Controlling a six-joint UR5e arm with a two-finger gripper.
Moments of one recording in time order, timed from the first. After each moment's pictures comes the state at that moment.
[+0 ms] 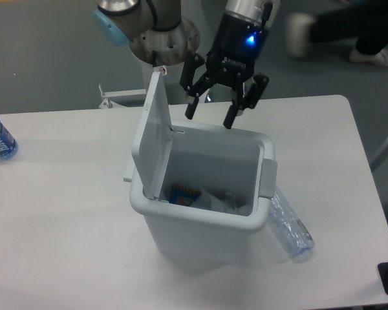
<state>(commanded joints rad) 2.70 -1.56 -1.62 -1.18 0.86 0.42</state>
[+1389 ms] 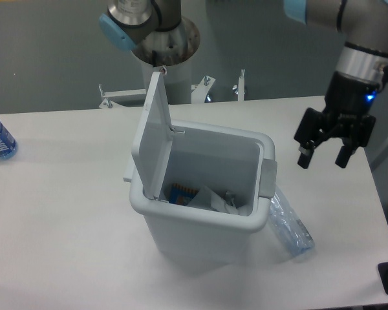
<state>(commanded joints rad) 2.85 -1.93 -1.43 -1.17 1.11 0.42</state>
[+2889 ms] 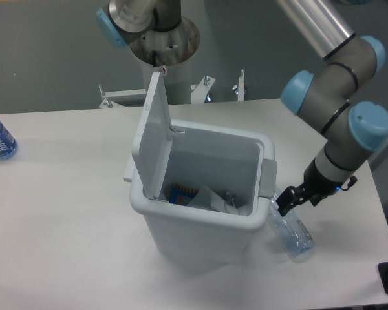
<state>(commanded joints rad) 2.72 -2.20 -1.38 -1.17 1.35 0.37</state>
